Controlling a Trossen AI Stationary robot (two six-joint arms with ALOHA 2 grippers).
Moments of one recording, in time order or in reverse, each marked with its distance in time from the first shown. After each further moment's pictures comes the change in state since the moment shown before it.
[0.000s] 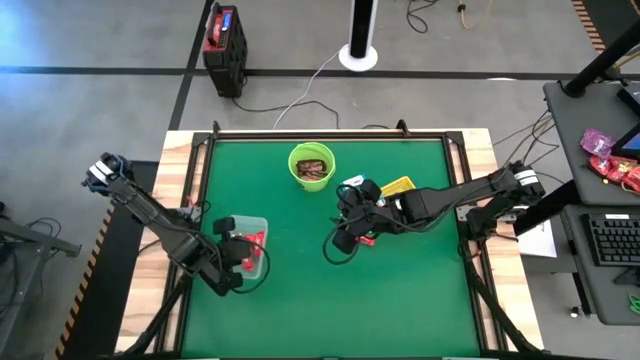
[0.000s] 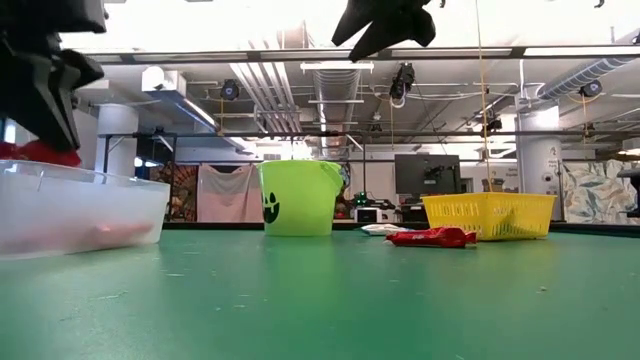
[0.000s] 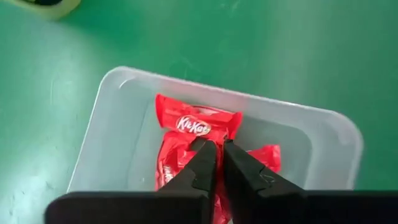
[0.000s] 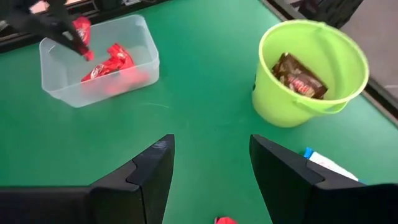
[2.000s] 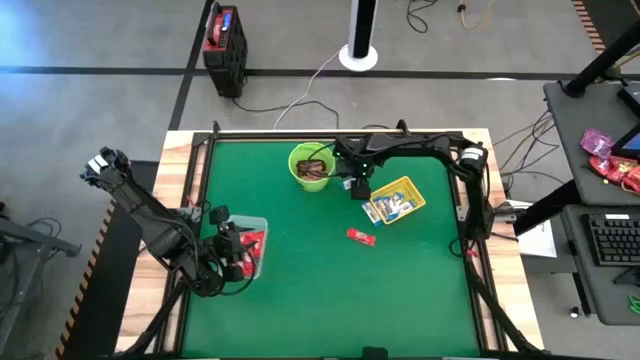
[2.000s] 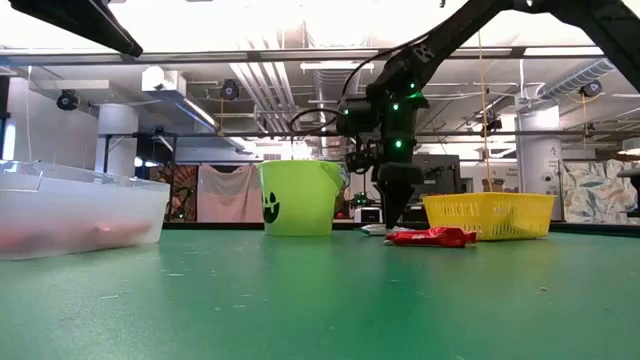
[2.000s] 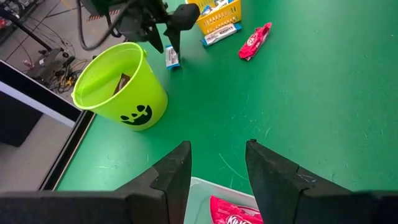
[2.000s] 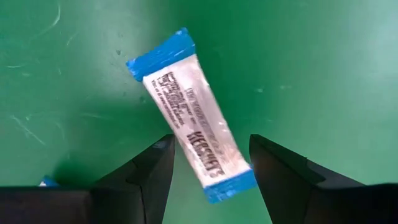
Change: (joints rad) left arm -0.065 -0.096 0.114 0.000 -0.407 0.111; right arm -0.664 0.399 -0.003 -0.163 -0.476 -0.895
